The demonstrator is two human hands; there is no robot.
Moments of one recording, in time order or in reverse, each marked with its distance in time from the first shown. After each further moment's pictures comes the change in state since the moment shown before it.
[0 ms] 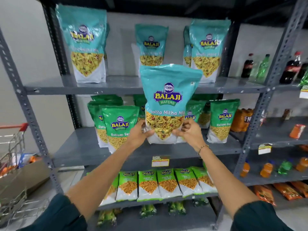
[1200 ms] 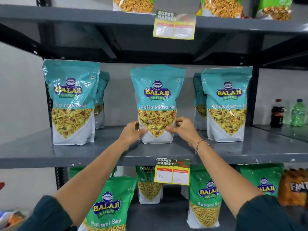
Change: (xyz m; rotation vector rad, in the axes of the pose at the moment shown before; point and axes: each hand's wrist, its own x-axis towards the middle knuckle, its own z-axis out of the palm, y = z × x) left_hand 0.269 0.079 -0.079 0.132 0.212 0.078; right_hand 0.304 -0.081 0.029 -0.108 -0.076 -0.144
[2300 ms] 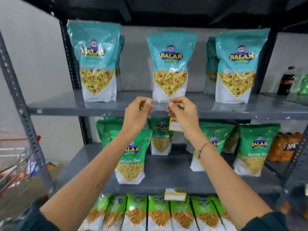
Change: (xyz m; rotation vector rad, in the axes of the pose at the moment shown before) left_hand -0.166 0.012 -0.026 -0.168 0.226 0.162; right_hand -0.173 -0.060 0.064 0.312 0.129 -0.081
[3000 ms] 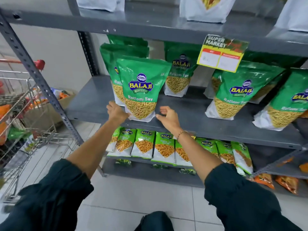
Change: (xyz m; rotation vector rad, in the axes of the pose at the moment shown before) left_hand -0.096 -0.251 -0.053 0.526 -0.029 -0.881; right_hand -0.109 0.239 0.060 -0.453 -0.393 0.527
